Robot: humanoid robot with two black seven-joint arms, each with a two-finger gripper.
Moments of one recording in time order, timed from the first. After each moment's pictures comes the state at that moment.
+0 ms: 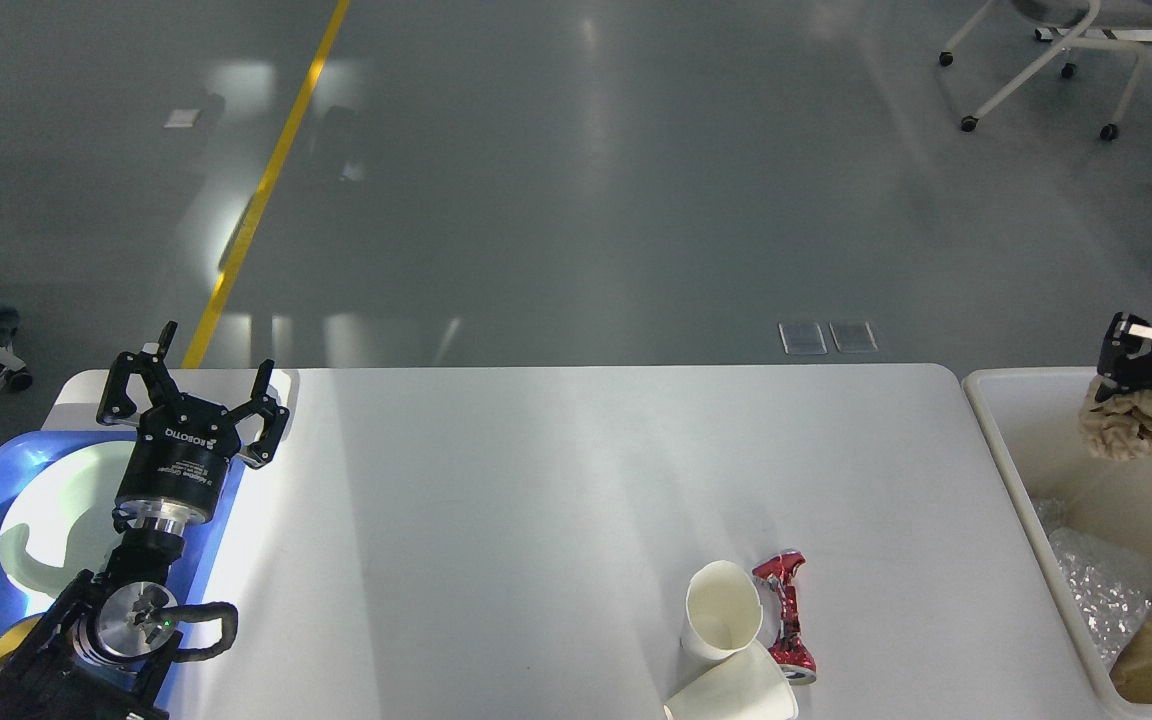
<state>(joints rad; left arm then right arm) -0.26 0.13 -1.46 -0.81 0.40 -0.56 -0.32 1.89 -0.67 -1.46 1.12 0.02 0.51 -0.06</state>
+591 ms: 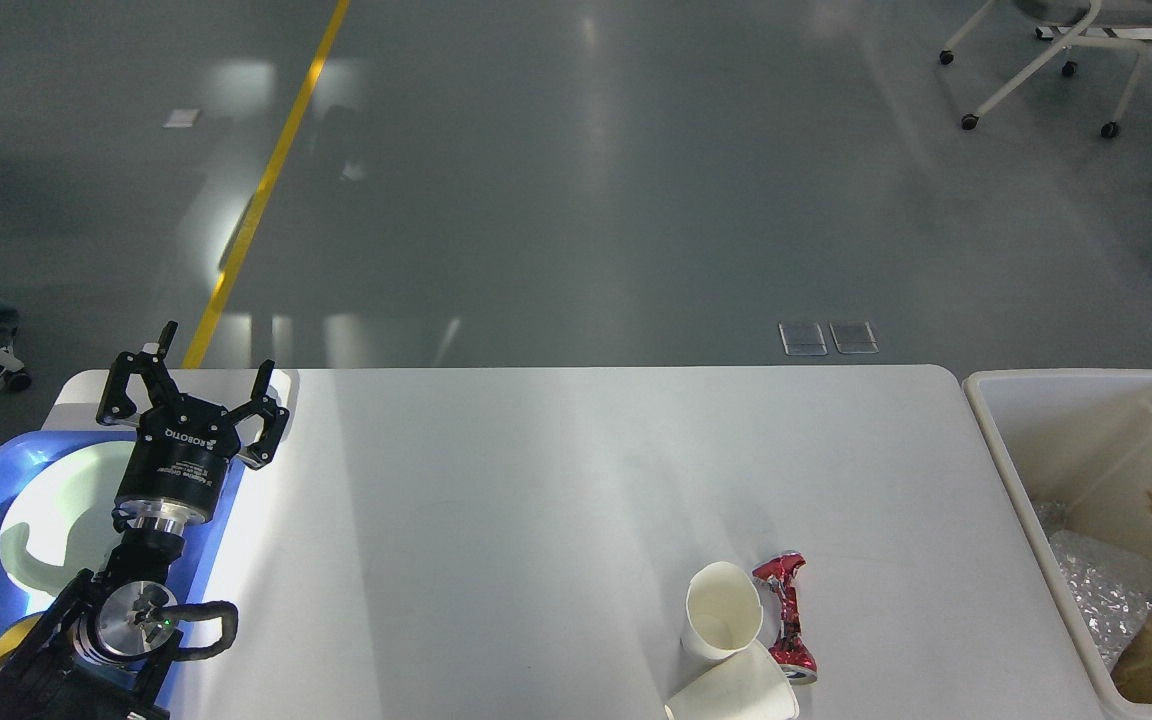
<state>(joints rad) -0.26 0.13 -1.46 -0.81 0.40 -0.56 -0.32 0.96 -0.63 -0.87 0.37 0.02 0.25 -0.06</state>
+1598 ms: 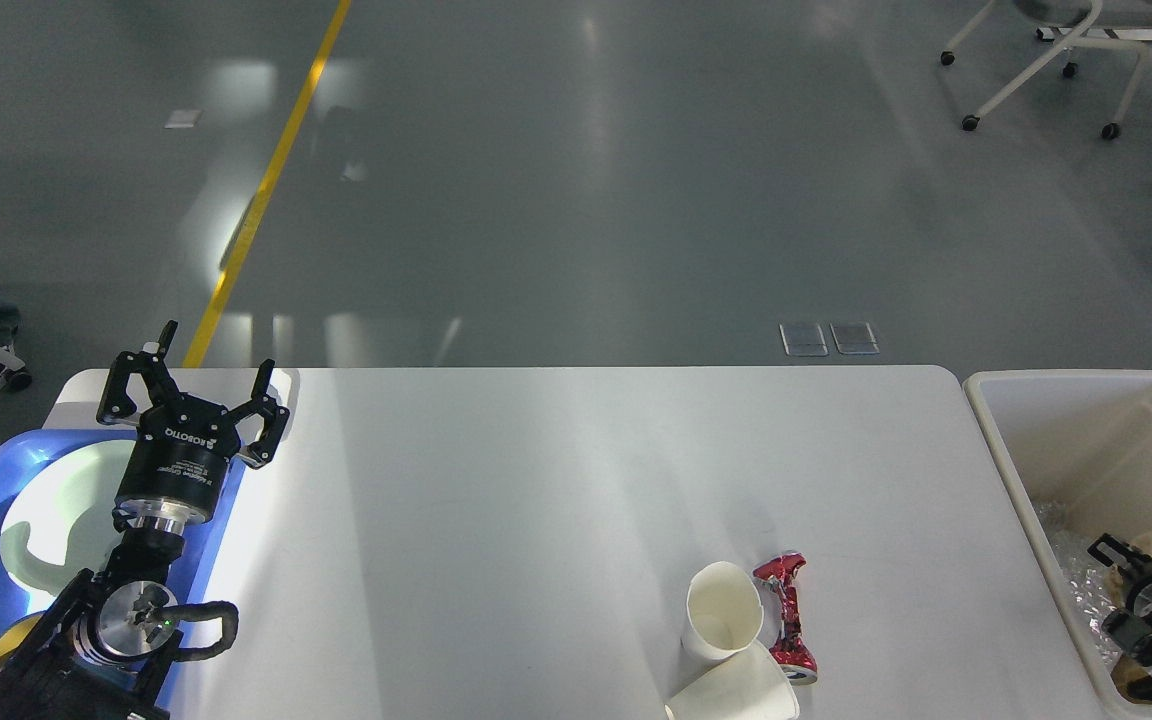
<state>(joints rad) -0.26 0.13 -1.46 -0.81 0.40 -0.56 -0.32 0.59 -0.36 -0.82 0.16 0.04 -0.19 -0.05</state>
